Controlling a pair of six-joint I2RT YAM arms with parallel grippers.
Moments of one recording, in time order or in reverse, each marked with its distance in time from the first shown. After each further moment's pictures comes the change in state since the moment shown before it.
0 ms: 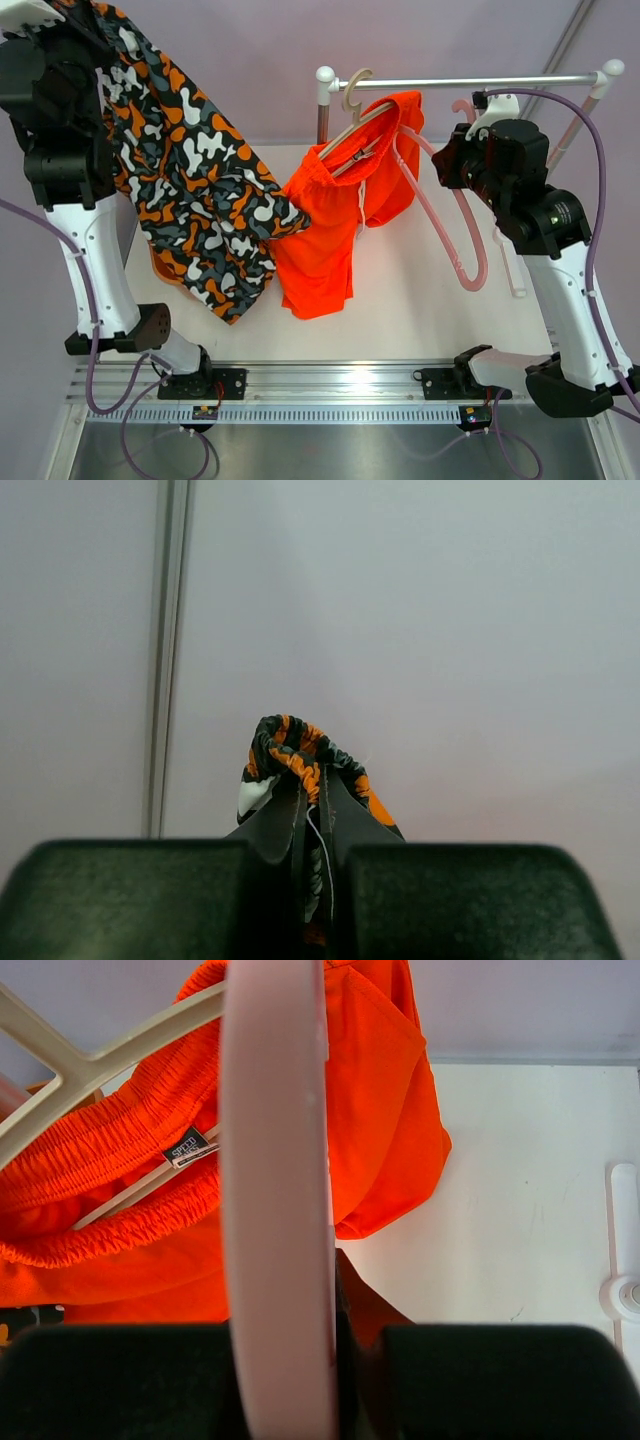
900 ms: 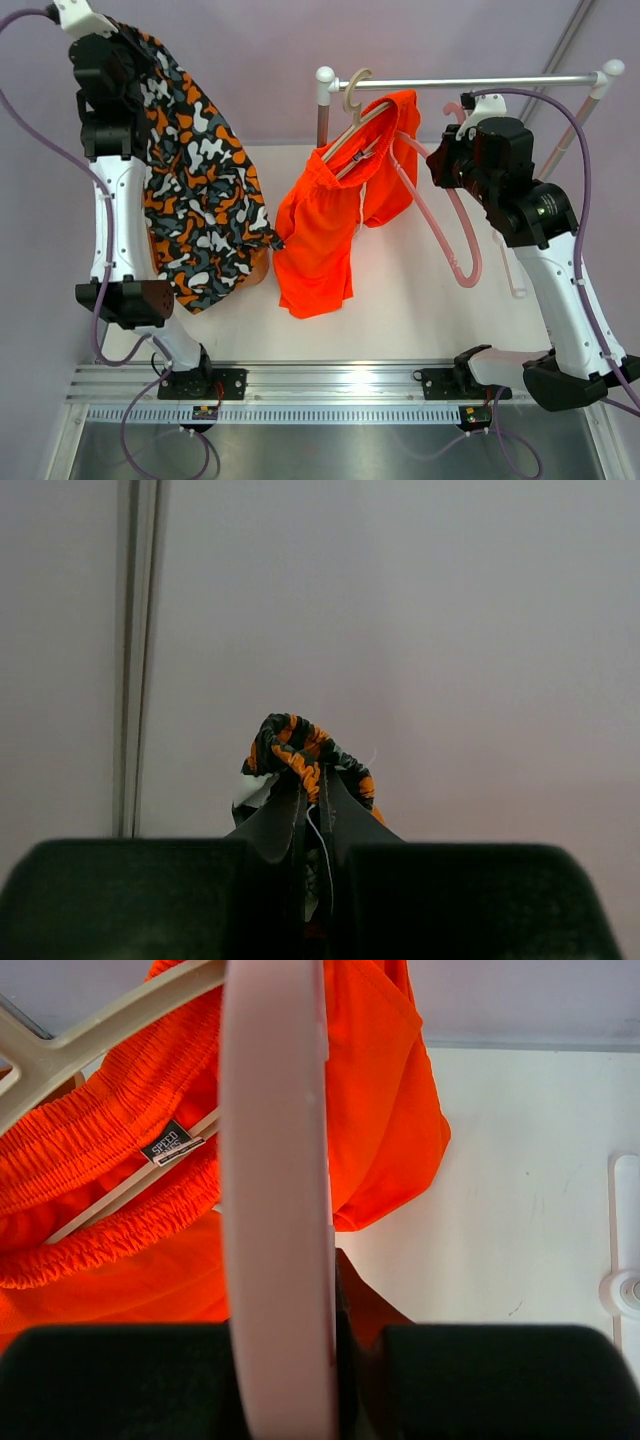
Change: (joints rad) left arm 0.020 0.127 -0.211 0.249 -0.031 -0.080; right arm 0.000 0.035 -0.018 0.010 -0.001 -0.010
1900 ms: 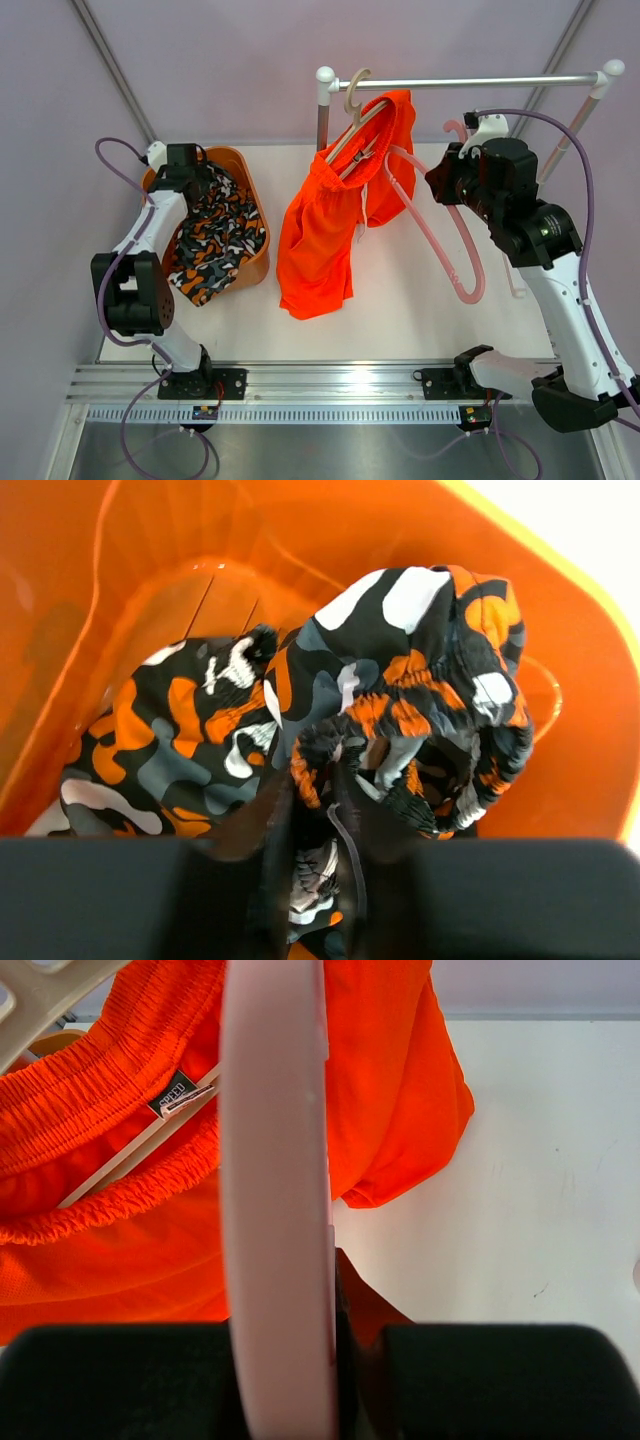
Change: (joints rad) left arm -0.055 -0.050 -0.902 -0.166 -0.191 -0.452; right arm 0.000 -0.111 -0.161 0.044 -0.051 0.034
